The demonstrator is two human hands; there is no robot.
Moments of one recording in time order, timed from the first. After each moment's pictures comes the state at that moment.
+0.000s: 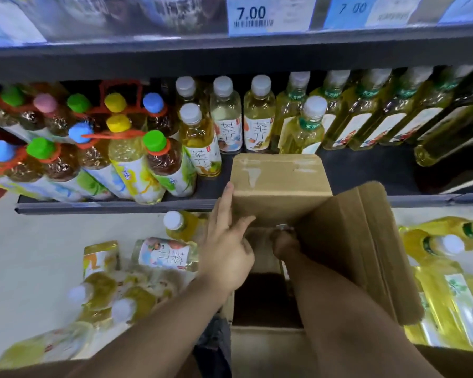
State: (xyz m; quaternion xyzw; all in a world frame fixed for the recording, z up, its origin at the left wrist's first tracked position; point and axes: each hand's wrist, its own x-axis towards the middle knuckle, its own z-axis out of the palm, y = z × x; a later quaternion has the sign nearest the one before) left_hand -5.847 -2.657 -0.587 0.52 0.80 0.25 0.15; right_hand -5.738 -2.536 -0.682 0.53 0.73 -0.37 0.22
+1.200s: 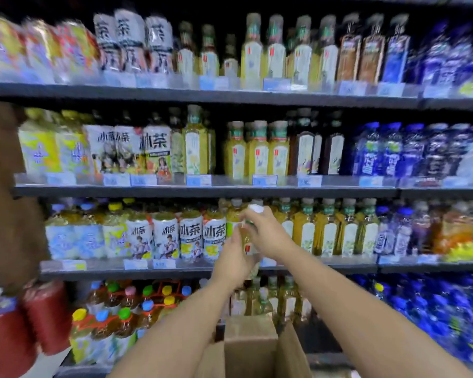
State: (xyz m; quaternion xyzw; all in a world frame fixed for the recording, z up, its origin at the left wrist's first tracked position) left_hand -5.811 -2.658 -0.194 0.55 0.72 0.42 0.07; right_hand -5.701 -2.609 -0.118 0.27 0.91 -0.10 -0.31
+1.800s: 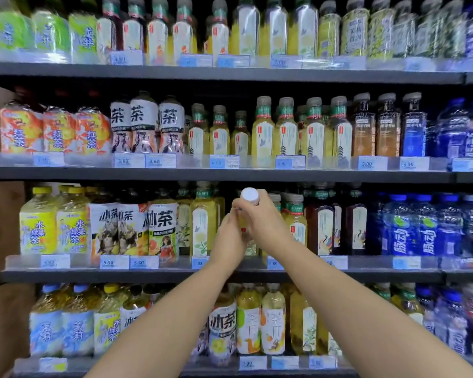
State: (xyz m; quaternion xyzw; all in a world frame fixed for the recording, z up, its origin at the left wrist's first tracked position) left_hand -5.898 -2.561 0.014 0.54 0.67 0.49 -0.13; right_hand -5.793 -2.519 0.061 0.19 0.87 0.02 -0.45
